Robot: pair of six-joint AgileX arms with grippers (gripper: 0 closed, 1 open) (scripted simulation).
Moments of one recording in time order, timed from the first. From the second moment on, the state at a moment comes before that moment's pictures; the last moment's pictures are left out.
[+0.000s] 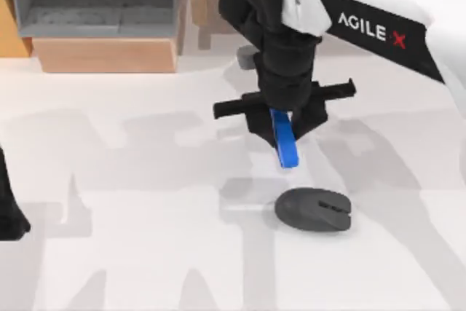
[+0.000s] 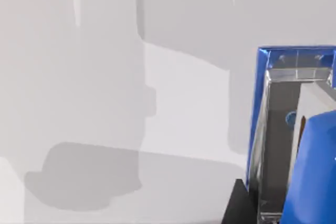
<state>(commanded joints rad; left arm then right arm) 0.00 0.00 0.00 0.00 0.00 0.00 0.61 2.40 2.09 -1.29 0.03 0.46</state>
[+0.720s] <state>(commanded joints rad) 0.00 0.00 0.00 0.00 0.00 0.00 0.46 2.62 2.50 -1.44 0.03 0.50</state>
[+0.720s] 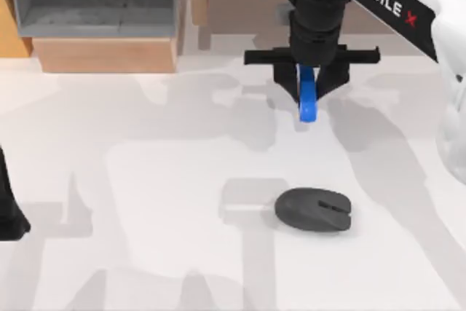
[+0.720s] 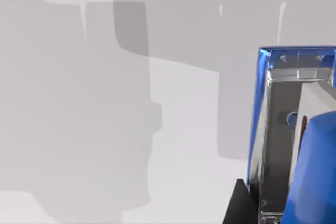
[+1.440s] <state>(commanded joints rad) 0.00 0.00 0.00 0.00 0.00 0.00 0.45 2.60 2.48 -1.44 0.04 0.31</state>
